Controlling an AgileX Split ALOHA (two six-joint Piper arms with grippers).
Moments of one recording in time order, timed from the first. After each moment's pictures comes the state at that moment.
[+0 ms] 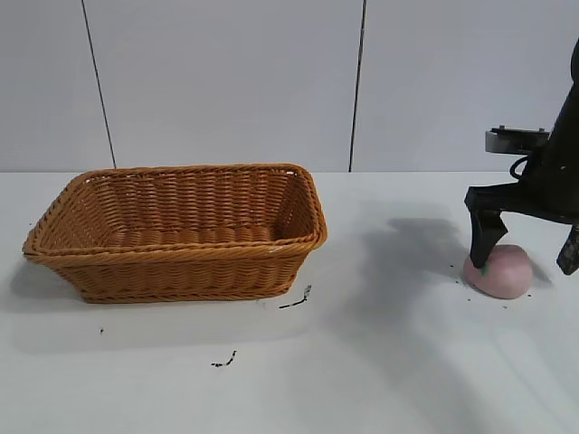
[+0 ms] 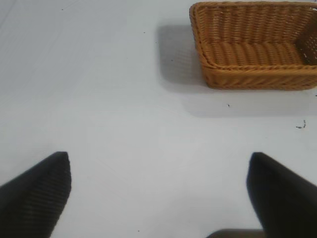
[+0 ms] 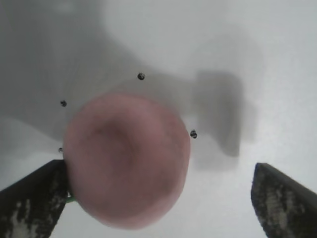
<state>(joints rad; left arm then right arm) -0.01 0.00 -0.50 -0.01 1.06 -0.03 -0.03 2.06 -1.30 0.09 0.72 -0.07</state>
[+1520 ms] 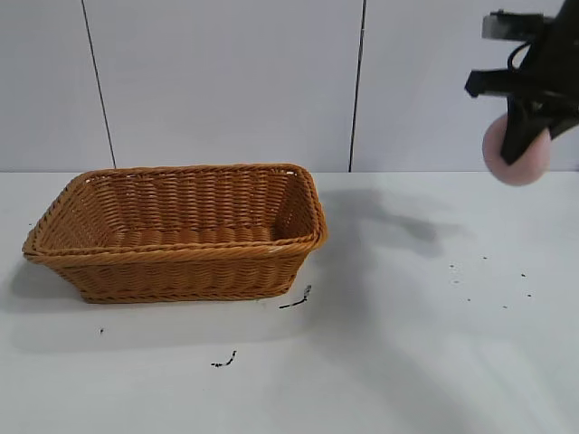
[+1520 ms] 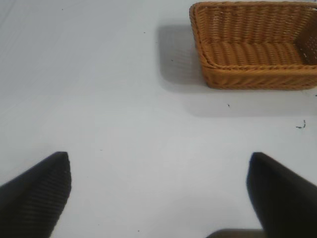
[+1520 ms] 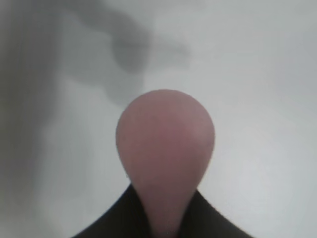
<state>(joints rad) -0.01 0.00 -0.50 -0.01 1.06 -0.03 0.02 1.95 -1.68 0.11 1.09 -0.15</state>
